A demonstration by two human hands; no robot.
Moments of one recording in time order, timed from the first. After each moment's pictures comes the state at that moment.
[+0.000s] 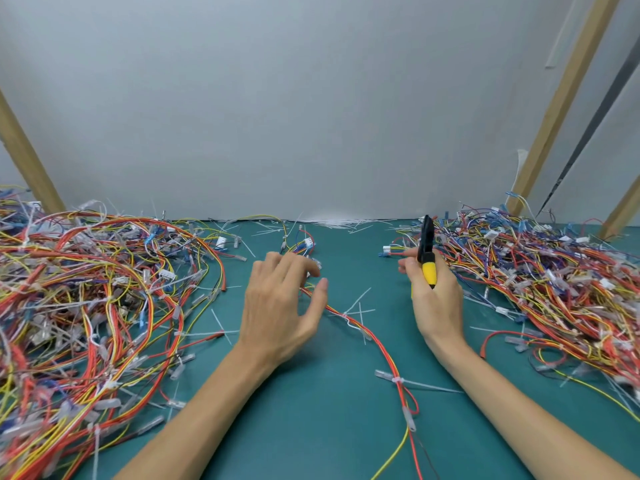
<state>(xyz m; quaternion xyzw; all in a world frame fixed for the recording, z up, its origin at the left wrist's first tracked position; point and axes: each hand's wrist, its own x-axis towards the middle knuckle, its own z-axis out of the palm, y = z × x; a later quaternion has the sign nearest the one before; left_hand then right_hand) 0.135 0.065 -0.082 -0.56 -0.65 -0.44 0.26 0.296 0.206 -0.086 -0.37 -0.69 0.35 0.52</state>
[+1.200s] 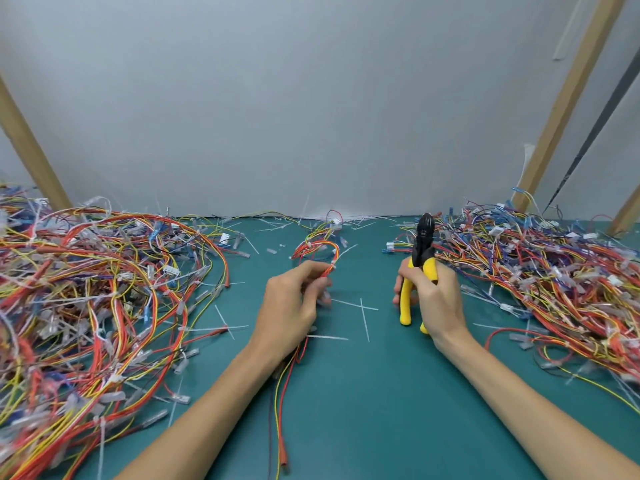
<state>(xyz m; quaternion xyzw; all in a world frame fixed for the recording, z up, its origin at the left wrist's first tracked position) 0.135 0.075 -0.092 -0.52 -0.67 -0.53 -0.02 0.300 0.203 -0.081 -0.31 -0.65 0.51 0.47</state>
